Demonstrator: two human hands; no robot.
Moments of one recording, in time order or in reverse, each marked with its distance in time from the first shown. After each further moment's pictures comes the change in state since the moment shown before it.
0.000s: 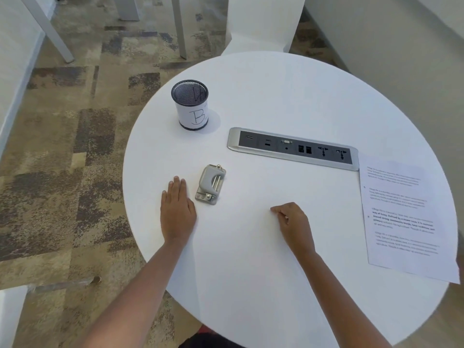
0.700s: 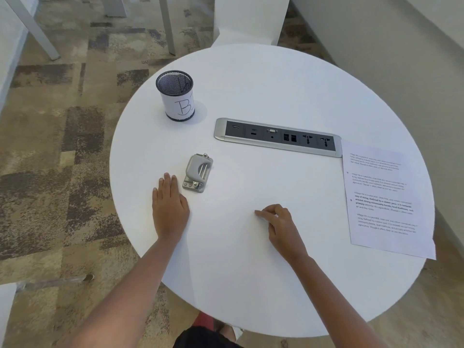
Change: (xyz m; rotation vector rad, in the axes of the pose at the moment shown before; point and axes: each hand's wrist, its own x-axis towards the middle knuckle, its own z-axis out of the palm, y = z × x) left_hand -0.022 0.011 0.002 -0.010 0.011 -0.022; right_hand -0.045 0.017 -0.006 -0.172 -0.129 -0.188
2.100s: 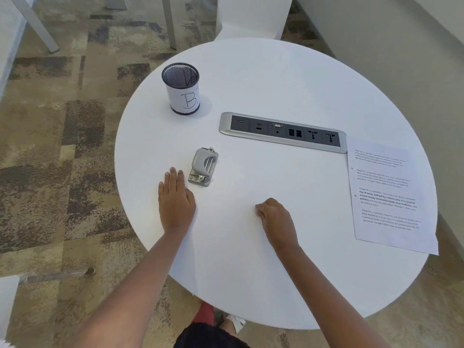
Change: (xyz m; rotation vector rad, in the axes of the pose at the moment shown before) left_hand -0.003 -0.002 0.000 -0.033 0.007 0.018; right_hand 0.010 -0.039 0.006 -0.157 -0.015 0.110
